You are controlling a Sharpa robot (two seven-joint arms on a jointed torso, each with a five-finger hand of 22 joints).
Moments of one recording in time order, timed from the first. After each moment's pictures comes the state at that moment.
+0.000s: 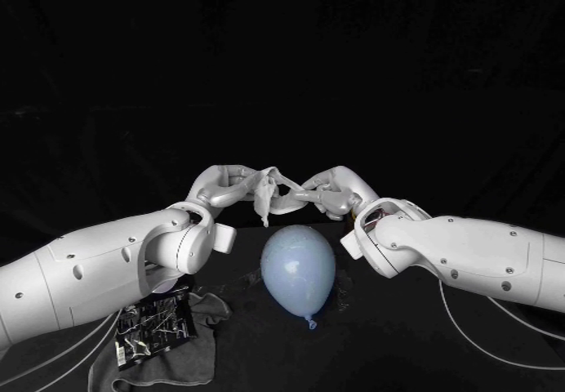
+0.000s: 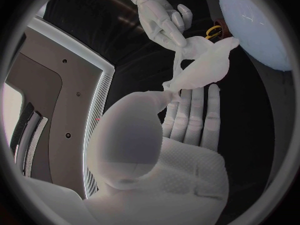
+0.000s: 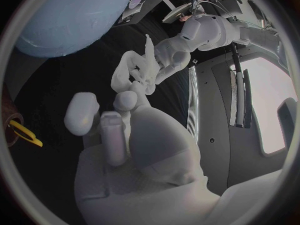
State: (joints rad) left arm 1.28 -0.69 -0.06 1.42 -0.17 -0.46 0.34; left_hand 1.45 -0.07 0.68 0.23 0.05 0.84 0.17 0.65 0.28 1.07 0.13 0.29 0.07 0.87 0.10 0.65 0.23 0.17 0.88 0.26 0.23 0.10; right arm 1.35 -0.74 -0.17 1.54 -0.79 -0.69 0.03; right_hand 1.59 0.26 -0.21 0.02 0.05 1.05 0.09 0.29 0.38 1.25 0.06 0.96 1.00 1.46 -0.03 1.56 1.31 0.11 1.31 0.07 1.15 1.31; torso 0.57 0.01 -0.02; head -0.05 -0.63
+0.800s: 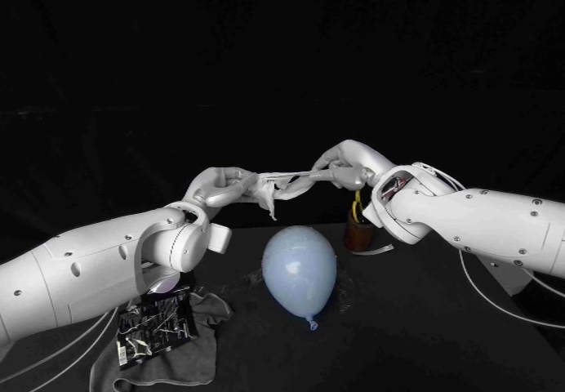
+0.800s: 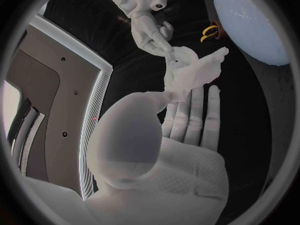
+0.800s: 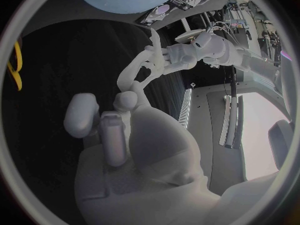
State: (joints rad) left arm 1.28 -0.70 -0.06 1.39 -0.17 -0.40 0.32; left_hand 1.43 -0.05 0.68 0.23 0.04 0.84 0.17 0.66 0.28 1.12 0.12 0.27 0.07 0.85 0.10 0.67 0.25 0.16 0.86 0.28 0.24 0.10; right arm 1.45 -0.75 -0.16 1.44 -1.10 -0.54 -0.01; right_hand 1.59 0.26 -0.21 0.02 0.05 1.05 0.09 0.30 0.39 1.26 0.07 0.97 1.00 1.46 -0.03 1.57 1.31 0.10 1.32 0.07 1.17 1.31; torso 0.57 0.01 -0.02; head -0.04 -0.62
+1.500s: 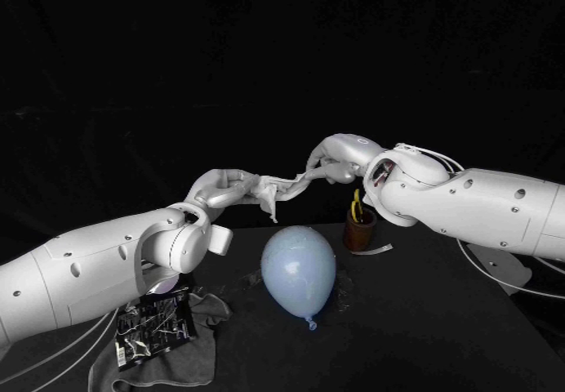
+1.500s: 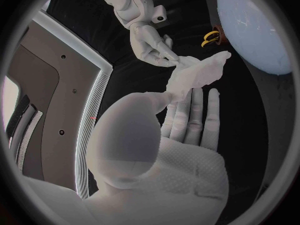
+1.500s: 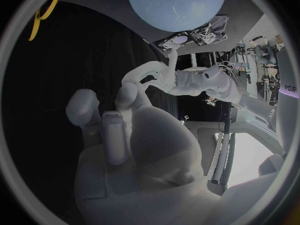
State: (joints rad) left arm 1.28 -0.69 -0.06 1.40 -0.15 -0.37 0.30; left_hand 1.40 -0.05 0.71 0.22 0.04 0.83 0.17 0.66 0.34 1.19 0.13 0.21 0.07 0.65 0.12 0.78 0.33 0.16 0.77 0.29 0.24 0.11; right arm 1.50 -0.69 -0.16 1.37 -1.43 -0.39 -0.09; right_hand 1.50 0.21 -0.23 0.04 0.05 0.98 0.11 0.28 0.38 1.19 0.03 0.71 0.80 1.47 -0.02 1.52 1.31 0.11 1.22 0.08 0.99 1.31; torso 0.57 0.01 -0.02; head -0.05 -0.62
